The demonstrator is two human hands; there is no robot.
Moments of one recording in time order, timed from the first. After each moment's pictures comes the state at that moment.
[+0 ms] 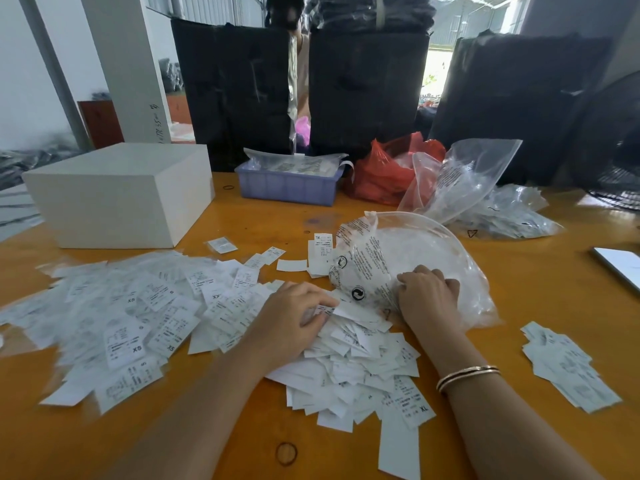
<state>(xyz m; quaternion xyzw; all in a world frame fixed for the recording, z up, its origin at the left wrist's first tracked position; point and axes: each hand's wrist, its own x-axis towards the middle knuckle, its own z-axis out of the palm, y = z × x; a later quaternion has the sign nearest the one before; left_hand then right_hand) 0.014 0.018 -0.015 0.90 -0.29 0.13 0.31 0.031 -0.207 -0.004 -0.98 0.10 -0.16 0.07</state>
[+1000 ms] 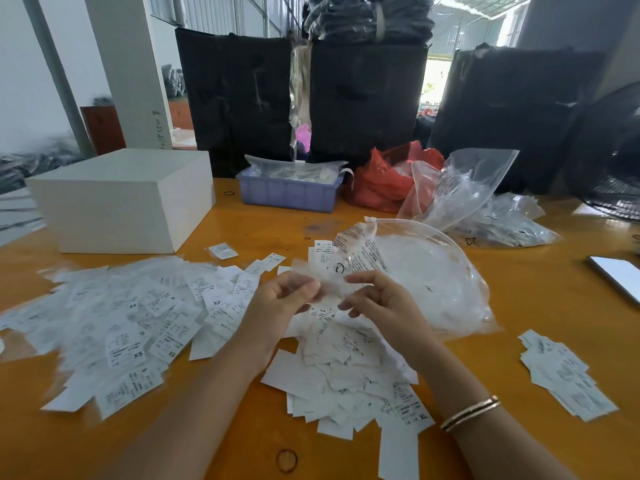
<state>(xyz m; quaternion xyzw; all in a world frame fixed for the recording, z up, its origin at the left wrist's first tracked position) 0.009 0.017 0.007 0.71 -0.10 0.02 0.70 -0.004 -0.168 0.011 -0.80 -0.13 -0.06 0.58</state>
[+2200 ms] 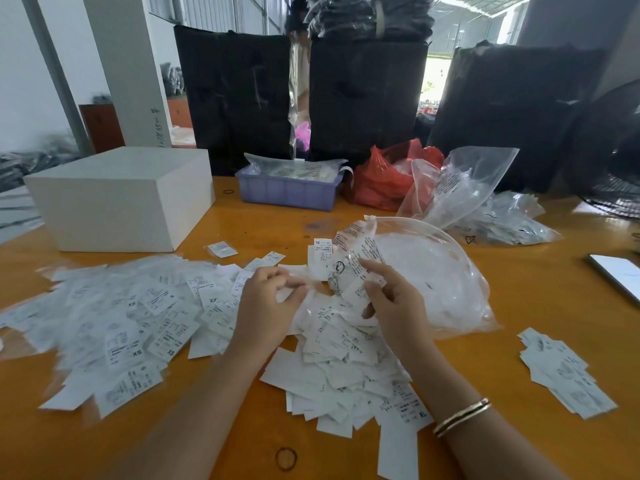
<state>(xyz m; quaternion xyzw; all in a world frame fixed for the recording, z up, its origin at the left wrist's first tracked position) 0.021 0.022 -0.004 0.87 -0.08 0.23 0.43 -0.003 -0.162 0.003 -0.79 -0.02 -0.21 0.57</state>
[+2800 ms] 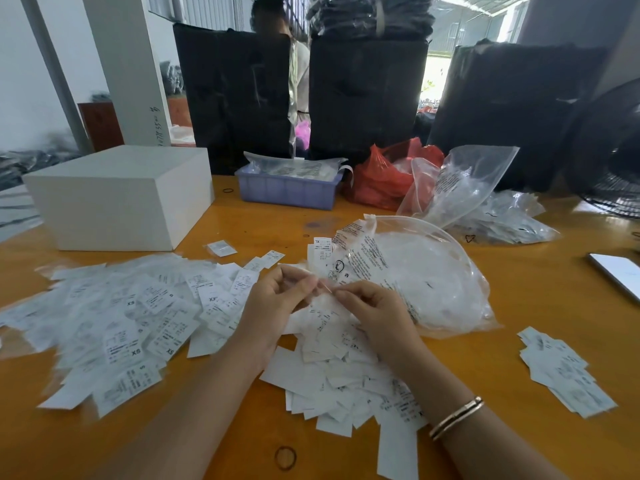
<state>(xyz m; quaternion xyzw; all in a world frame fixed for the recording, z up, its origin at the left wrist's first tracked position) 0.010 0.013 0.007 0.67 -0.09 0.05 0.74 -0.010 -0.148 0.006 -0.79 -0.07 -0.10 0.60</state>
